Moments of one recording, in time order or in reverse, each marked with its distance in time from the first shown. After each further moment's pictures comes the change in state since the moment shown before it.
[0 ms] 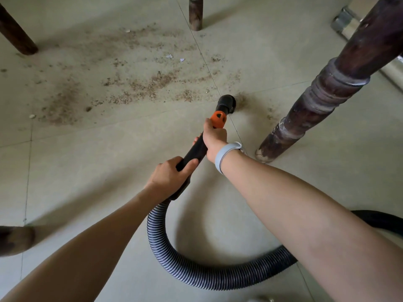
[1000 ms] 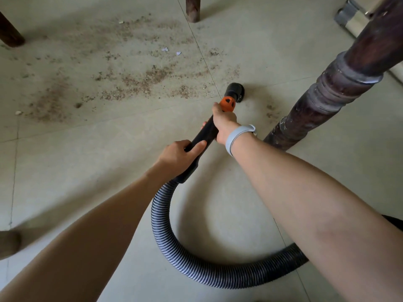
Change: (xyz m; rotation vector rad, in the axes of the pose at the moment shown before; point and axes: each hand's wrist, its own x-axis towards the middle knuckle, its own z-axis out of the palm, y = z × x) left_hand 0.043 0.035 0.003 -0.038 -0.050 0.032; right_hand 0.035 -0.036 -0.014 -0.096 0.039 -0.023
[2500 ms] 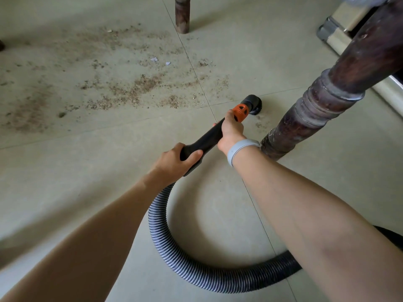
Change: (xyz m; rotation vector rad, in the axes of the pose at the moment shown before) left_hand 0.019 0.004 0.009 0.050 -0.031 0.034; right_hand 0.010 -0.010 -0.029 0.274 0.118 0.034
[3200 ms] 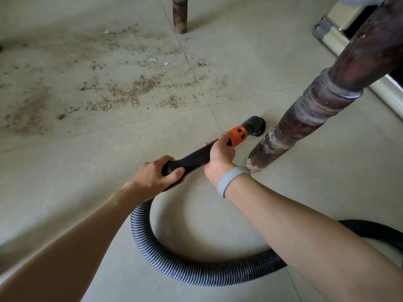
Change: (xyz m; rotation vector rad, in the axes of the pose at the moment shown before) left_hand -0.030 -0.043 -0.022 0.013 -0.028 0.080; right_hand -0.042 0.051 0.001 0.139 0.084 0.029
